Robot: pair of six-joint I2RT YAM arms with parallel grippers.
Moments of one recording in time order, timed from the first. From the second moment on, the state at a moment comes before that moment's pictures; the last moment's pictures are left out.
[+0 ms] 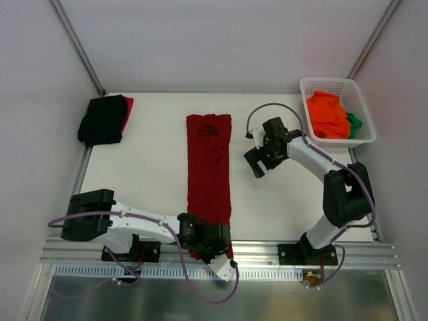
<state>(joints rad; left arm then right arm) -1.53 1.44 0.72 -0.45 0.15 0.77 0.40 1.64 1.15 -0.71 -0.12 -0.29</state>
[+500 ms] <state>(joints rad) -1.41 1.40 0.71 -0.45 0.12 0.77 0.40 1.62 1.14 -0.71 -0.14 -0.29</state>
